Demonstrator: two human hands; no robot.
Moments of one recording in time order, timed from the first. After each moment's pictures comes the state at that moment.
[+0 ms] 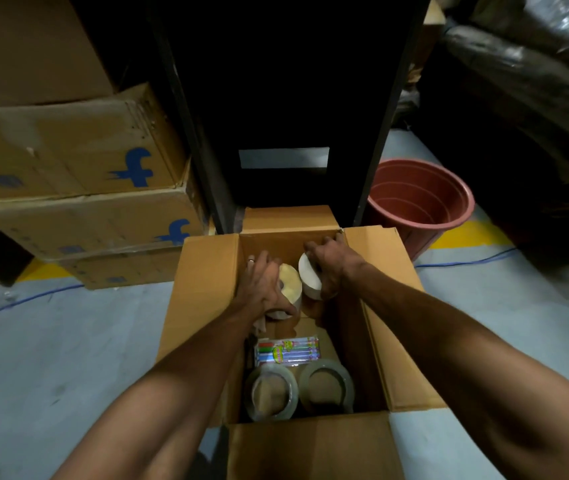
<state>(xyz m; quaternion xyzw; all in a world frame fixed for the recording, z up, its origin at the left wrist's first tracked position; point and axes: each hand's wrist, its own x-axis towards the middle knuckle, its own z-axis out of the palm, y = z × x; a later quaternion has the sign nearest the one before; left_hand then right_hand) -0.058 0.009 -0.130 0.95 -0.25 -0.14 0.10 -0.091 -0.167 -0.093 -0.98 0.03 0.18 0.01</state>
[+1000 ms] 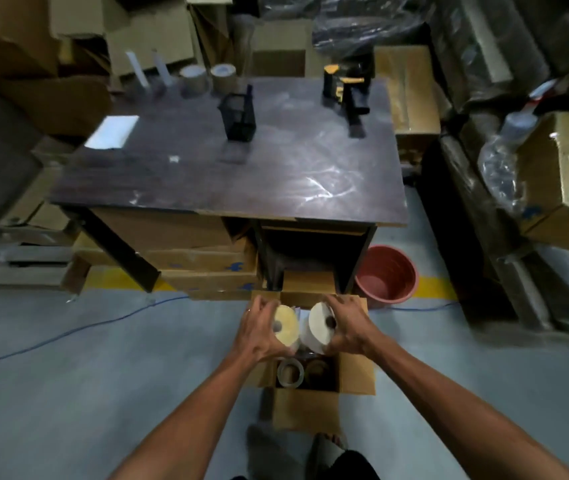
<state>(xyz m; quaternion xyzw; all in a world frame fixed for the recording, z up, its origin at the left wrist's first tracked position) -0.172 0.093 0.384 0.94 -0.13 -0.21 0.23 -0.211 -0.130 0.393 -0.95 0.02 0.22 0.23</state>
